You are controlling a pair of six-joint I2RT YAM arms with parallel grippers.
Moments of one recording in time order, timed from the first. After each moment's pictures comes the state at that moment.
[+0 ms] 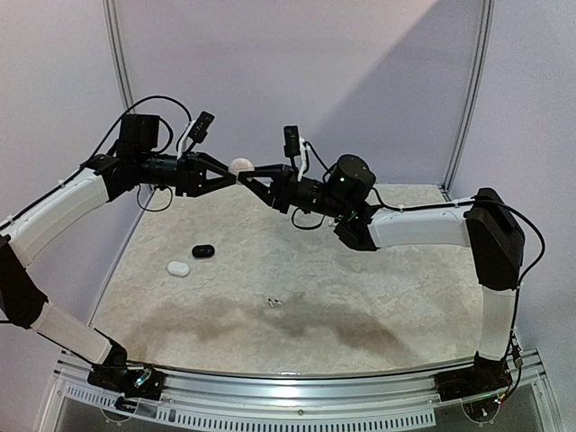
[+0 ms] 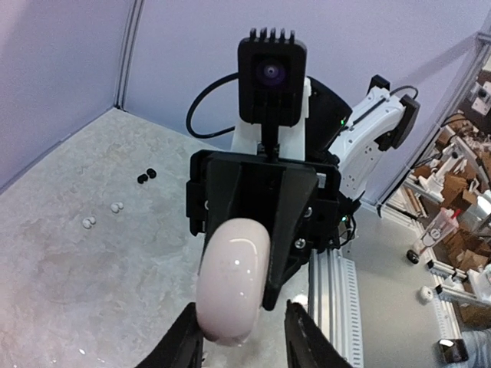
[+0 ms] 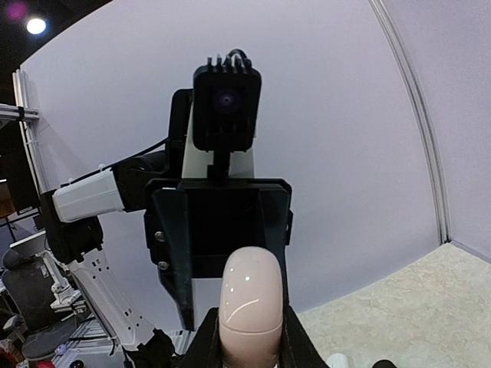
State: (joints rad) left arm -0.38 1.41 1.32 -0.34 1.05 0.01; right arm 0.90 2.00 1.43 0.94 -0.53 0.57
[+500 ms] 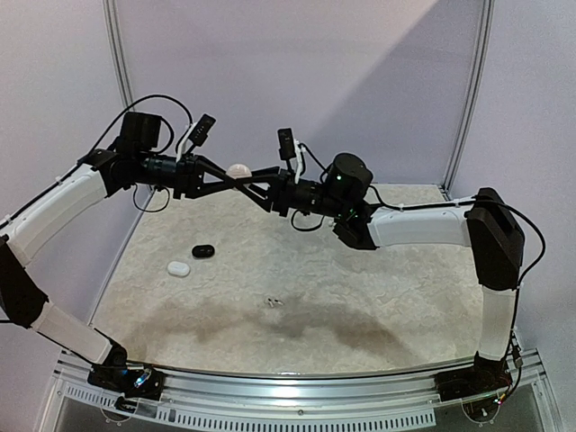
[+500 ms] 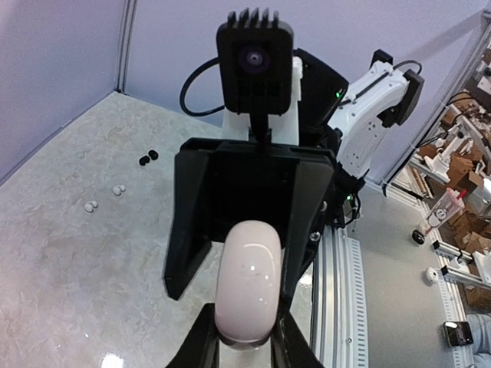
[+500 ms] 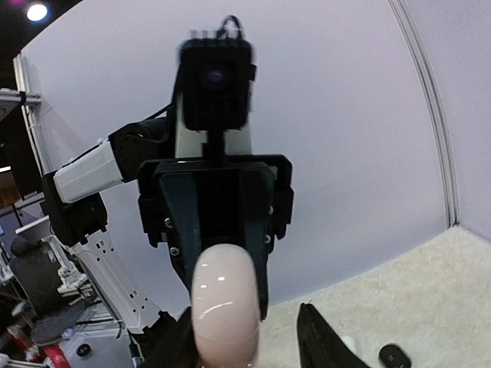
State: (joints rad) left arm -0.38 1.41 1.36 -0.49 1.03 0.13; right arm 0.90 2.00 1.45 0.88 -0.59 0.56
